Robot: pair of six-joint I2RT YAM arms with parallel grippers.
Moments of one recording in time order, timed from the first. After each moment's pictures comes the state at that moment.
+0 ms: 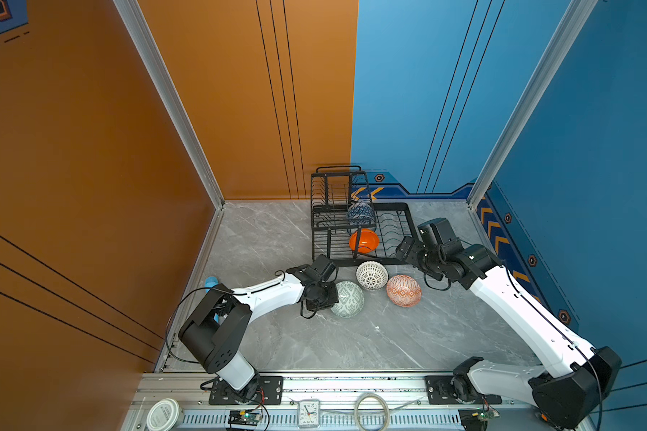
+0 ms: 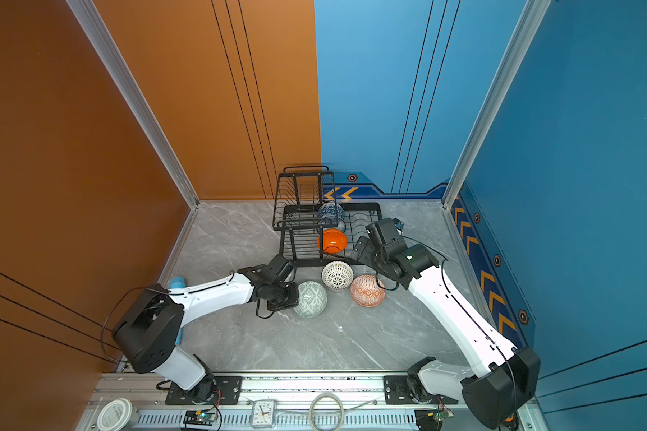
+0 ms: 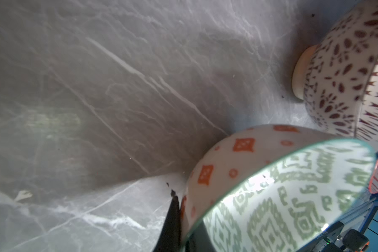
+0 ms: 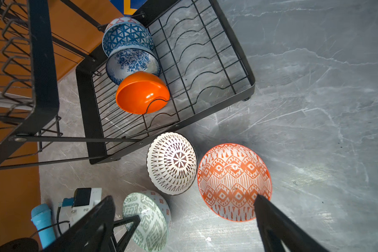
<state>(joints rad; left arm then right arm) -0.68 1.60 0.92 -0.50 0.18 -0.86 0.47 1.24 1.24 -0.90 0.13 0.89</state>
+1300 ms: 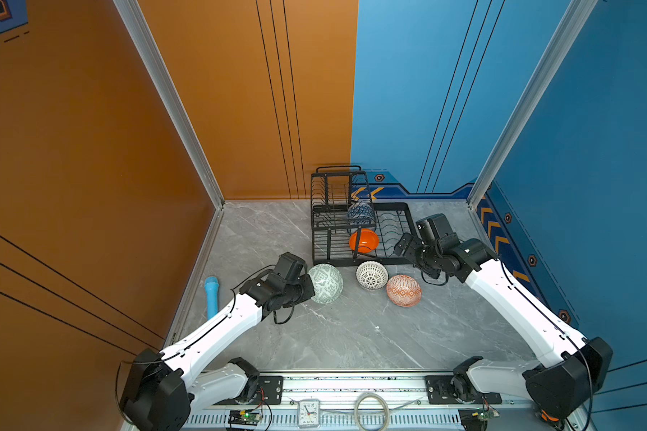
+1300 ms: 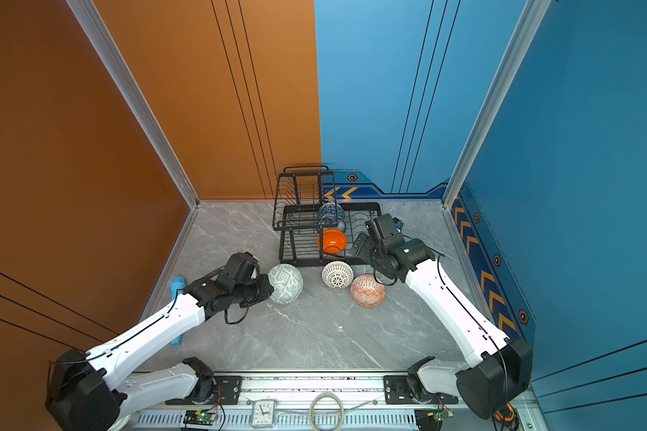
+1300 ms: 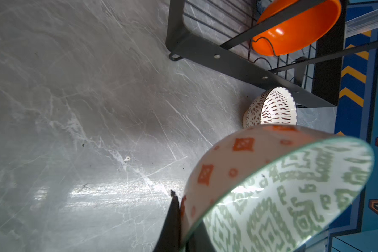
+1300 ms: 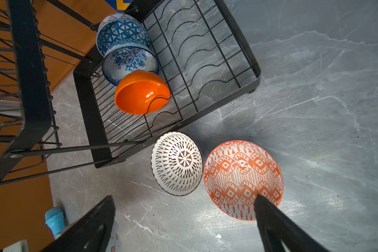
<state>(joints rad) -0.56 1.09 0.79 -0.59 0.05 -0.89 0.46 1.29 1.29 -0.91 0.10 0.93</state>
